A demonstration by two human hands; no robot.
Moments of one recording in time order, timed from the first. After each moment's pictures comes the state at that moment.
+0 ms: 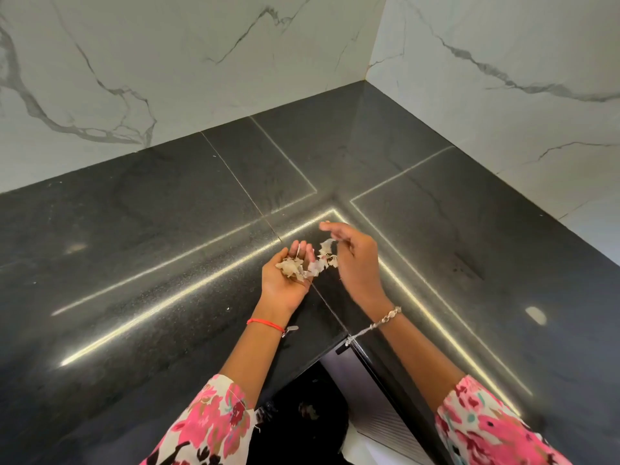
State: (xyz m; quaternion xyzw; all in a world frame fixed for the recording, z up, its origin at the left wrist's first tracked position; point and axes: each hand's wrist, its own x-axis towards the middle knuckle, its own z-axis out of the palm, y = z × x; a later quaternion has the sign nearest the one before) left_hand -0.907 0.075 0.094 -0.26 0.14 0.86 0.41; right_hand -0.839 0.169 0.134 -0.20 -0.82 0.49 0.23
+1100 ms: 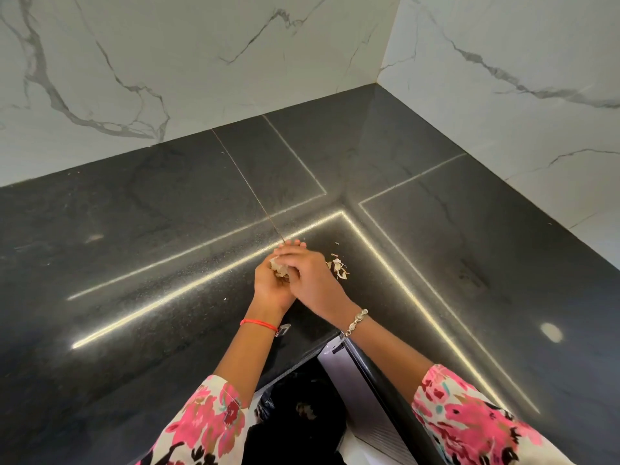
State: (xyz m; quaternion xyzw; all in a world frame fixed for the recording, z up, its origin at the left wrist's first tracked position) left_hand -0.895 0.064 0.088 -0.25 0.11 0.88 0.39; right_hand -0.844 0.132 0.111 -0.02 -0.90 0.42 0.13
